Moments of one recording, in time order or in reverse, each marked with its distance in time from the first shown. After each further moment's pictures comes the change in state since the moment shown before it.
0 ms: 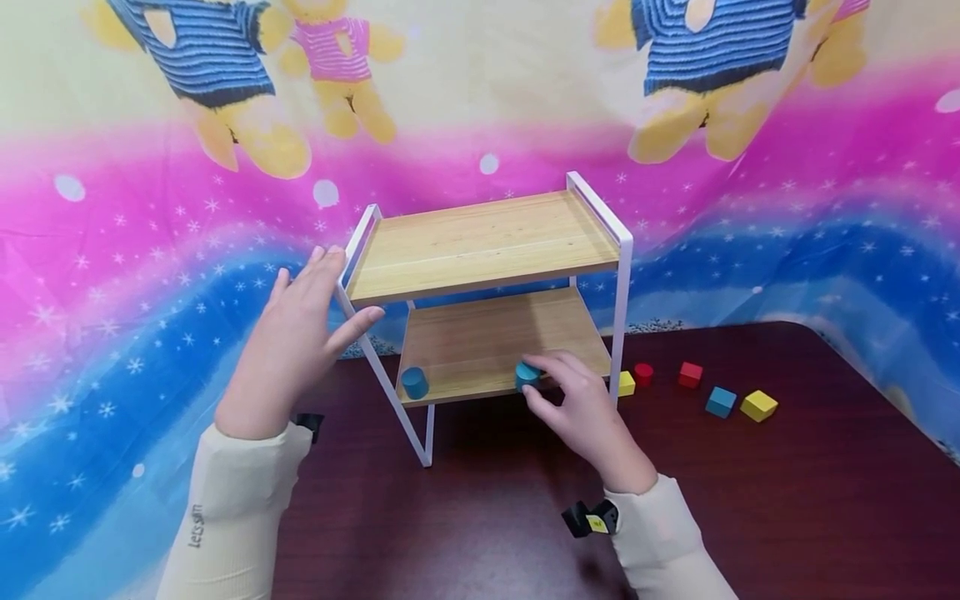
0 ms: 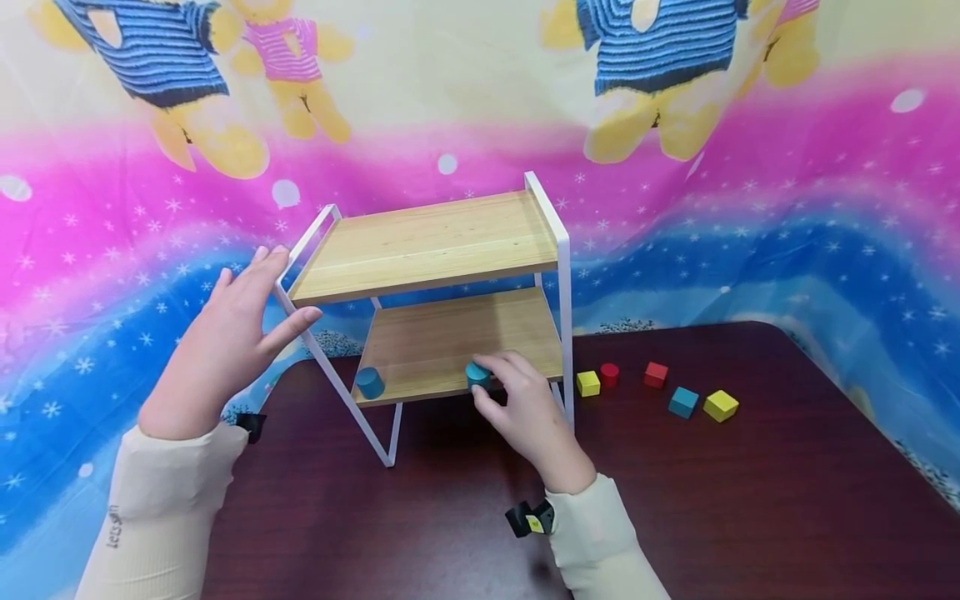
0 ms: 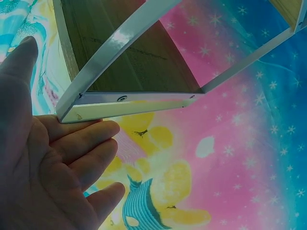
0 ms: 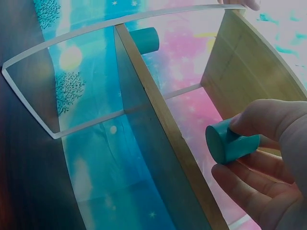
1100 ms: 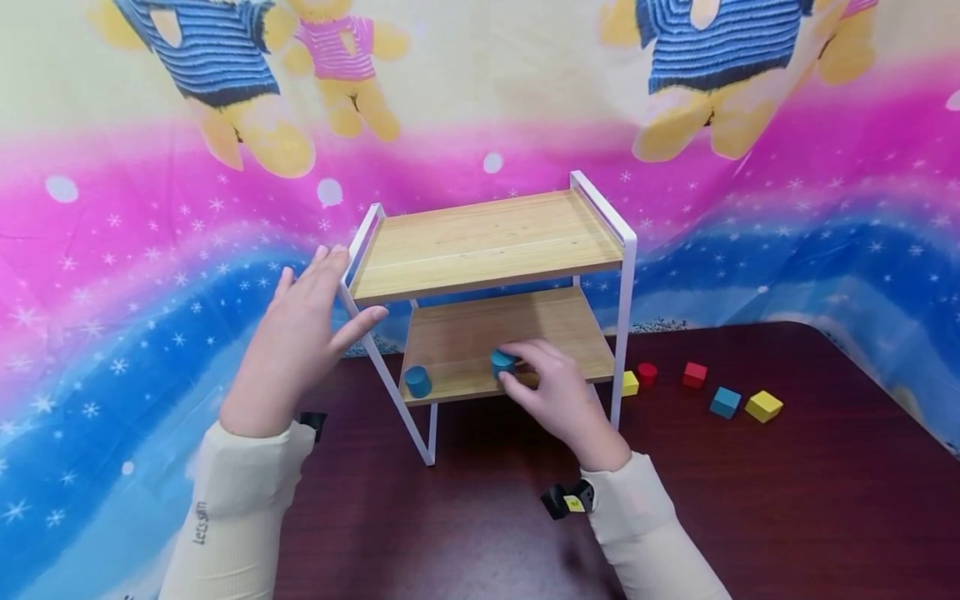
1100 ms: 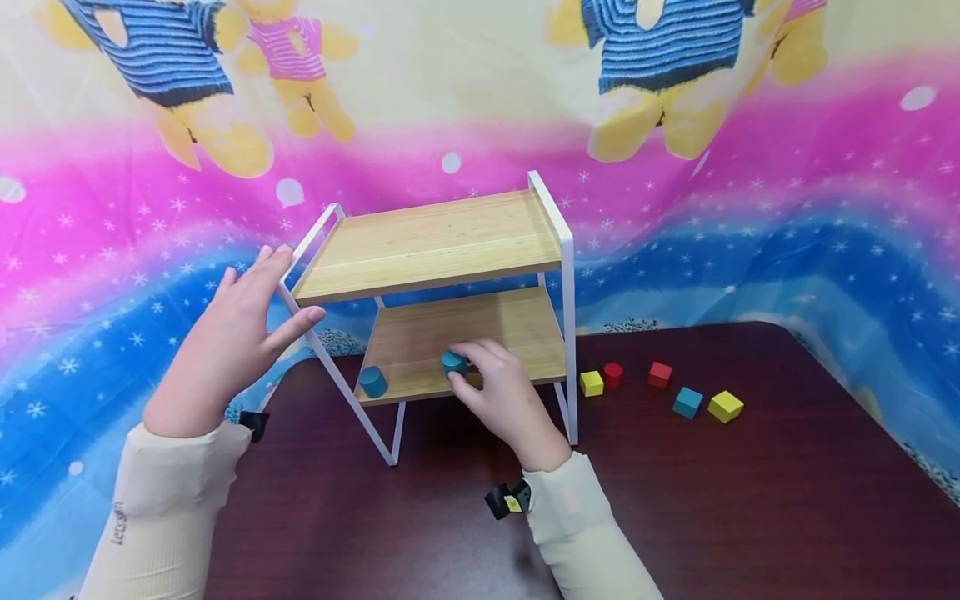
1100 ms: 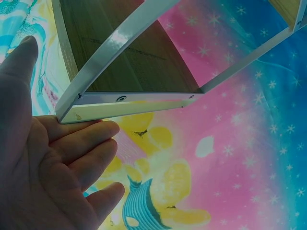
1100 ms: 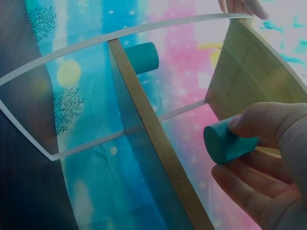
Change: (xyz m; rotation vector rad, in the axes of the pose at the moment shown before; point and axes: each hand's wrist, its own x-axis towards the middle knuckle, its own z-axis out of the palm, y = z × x) left_hand -0.001 0.002 -0.001 0.001 0.004 0.006; right_hand 0.024 -0.012 0.016 0.054 -0.061 -0.016
